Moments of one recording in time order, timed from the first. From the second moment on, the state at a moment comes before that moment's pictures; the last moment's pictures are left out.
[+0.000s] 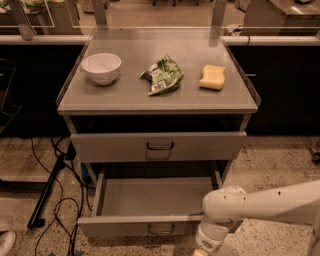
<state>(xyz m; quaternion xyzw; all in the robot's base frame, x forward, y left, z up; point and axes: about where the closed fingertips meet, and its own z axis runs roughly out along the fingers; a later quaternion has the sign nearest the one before) 0.338 -0.137 0.416 0.50 -0.85 -0.15 0.06</state>
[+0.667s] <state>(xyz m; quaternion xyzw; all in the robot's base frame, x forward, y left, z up) 0.341 -0.137 0.416 0.49 -0.85 -0.15 0.05</state>
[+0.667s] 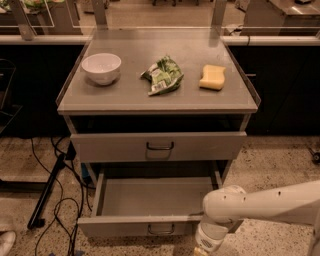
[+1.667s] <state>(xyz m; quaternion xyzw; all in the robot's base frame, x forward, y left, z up) 0.390 -0.129 0.402 0.46 -0.88 -0.10 0.00</state>
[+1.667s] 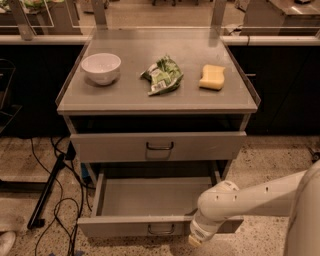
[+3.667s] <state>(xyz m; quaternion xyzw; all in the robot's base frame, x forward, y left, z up) 0.413 -0.127 0.399 0.45 -0.89 -0.08 -0.02</state>
